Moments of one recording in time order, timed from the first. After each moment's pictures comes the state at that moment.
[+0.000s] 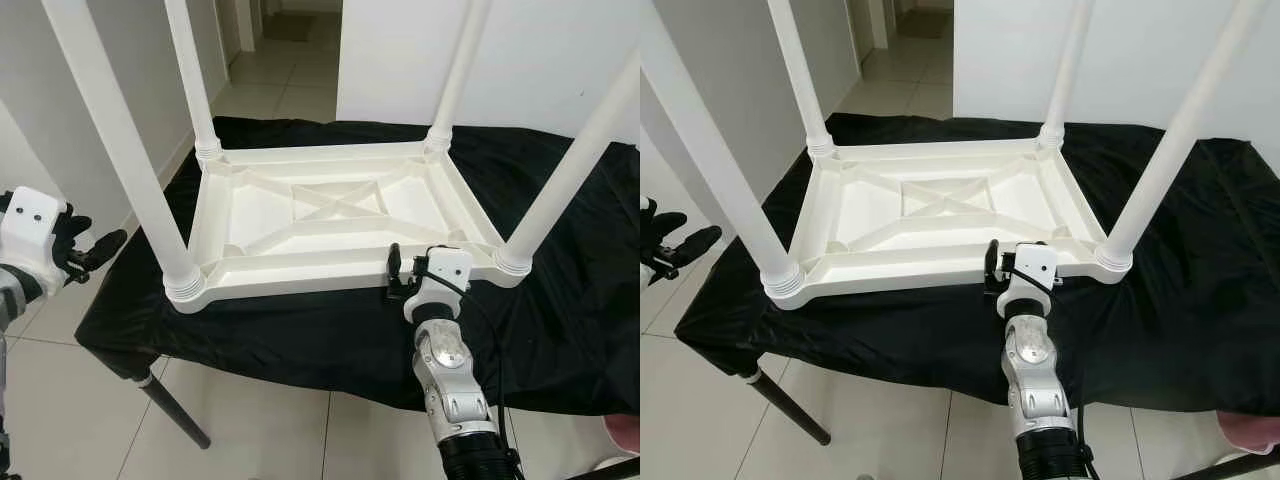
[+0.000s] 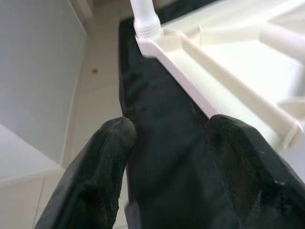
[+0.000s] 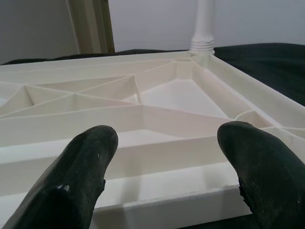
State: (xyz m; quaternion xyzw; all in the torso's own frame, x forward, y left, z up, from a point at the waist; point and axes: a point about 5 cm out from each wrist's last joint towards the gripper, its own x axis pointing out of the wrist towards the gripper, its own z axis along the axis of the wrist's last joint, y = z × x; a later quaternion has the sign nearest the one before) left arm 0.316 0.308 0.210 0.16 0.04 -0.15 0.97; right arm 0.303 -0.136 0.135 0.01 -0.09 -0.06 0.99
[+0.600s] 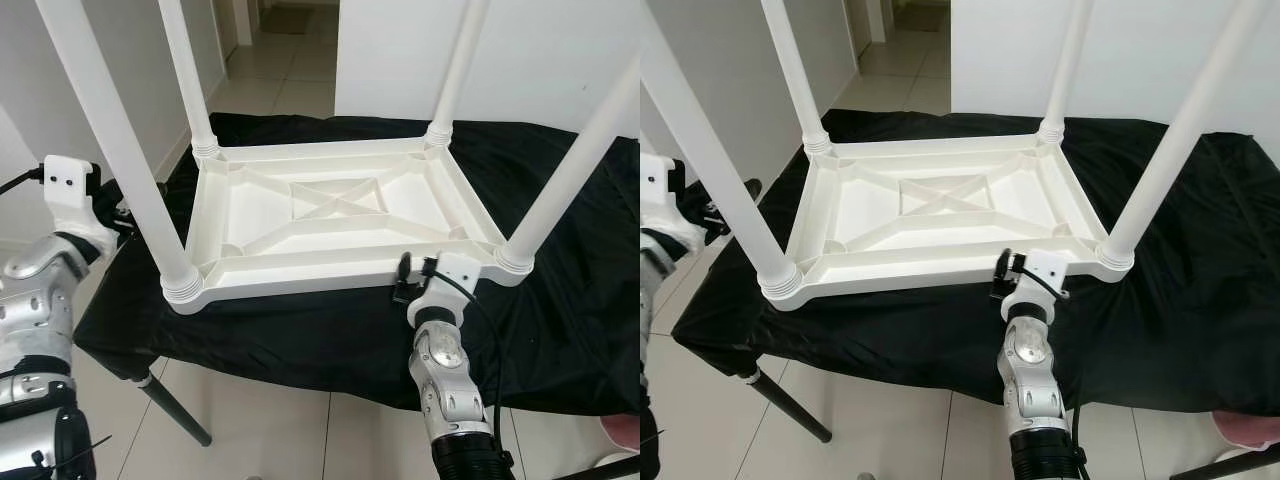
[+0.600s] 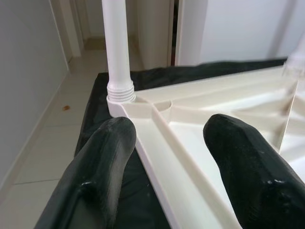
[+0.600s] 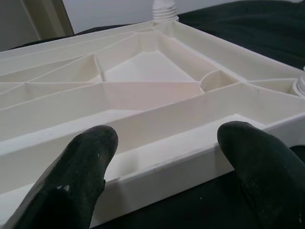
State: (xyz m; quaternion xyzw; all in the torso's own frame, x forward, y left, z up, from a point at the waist) left arm 0.350 0.269 0.215 0.02 -0.08 -0.18 0.98; right arm 0.301 -0.143 0.128 0.07 -0.04 -0.14 0.99
